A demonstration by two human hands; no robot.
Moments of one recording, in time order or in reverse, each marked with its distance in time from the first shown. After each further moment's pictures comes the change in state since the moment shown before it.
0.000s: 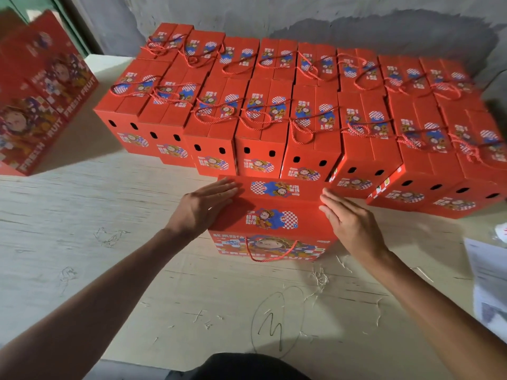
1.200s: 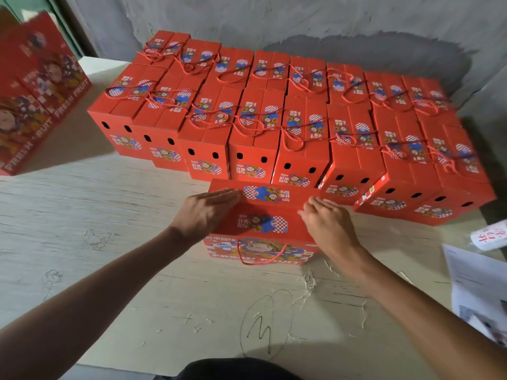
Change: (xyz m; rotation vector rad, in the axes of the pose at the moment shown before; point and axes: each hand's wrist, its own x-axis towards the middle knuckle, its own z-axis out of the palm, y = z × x) left_hand 0.005 0.022 0.003 0.408 -0.028 0.315; right_hand 0.029 -0.044 -0.016 -0.409 -0.305 -0.055
